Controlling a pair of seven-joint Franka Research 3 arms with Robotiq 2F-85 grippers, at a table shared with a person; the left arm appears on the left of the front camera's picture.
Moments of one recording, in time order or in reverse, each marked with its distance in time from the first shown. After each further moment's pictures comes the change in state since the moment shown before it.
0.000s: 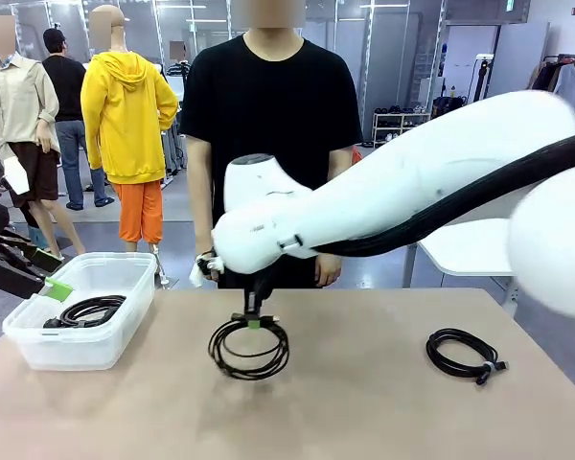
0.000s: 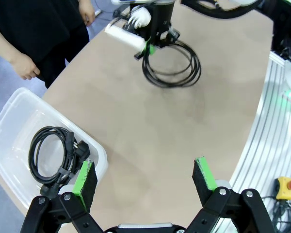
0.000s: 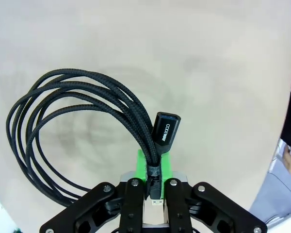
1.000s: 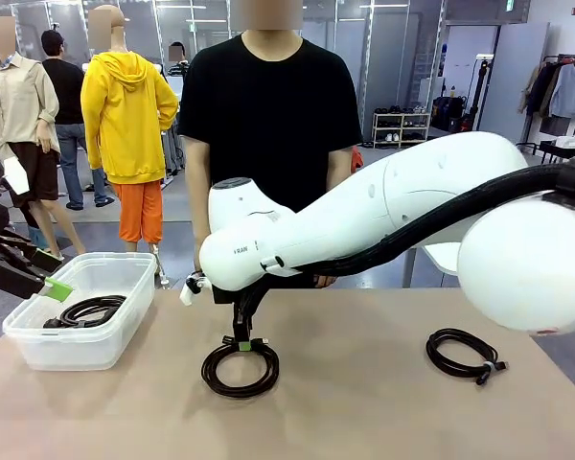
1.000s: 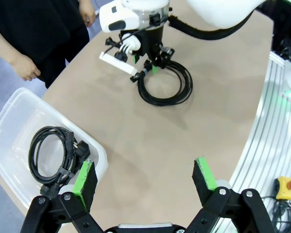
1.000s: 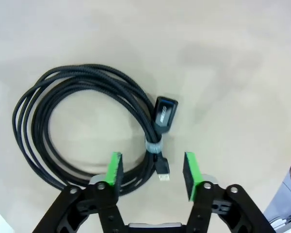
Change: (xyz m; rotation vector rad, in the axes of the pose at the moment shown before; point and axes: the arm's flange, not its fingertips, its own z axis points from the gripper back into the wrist) left arm 0.000 0.000 0.000 0.000 0.000 0.000; right arm 0.012 -0.004 -0.033 0.035 0.030 -0.001
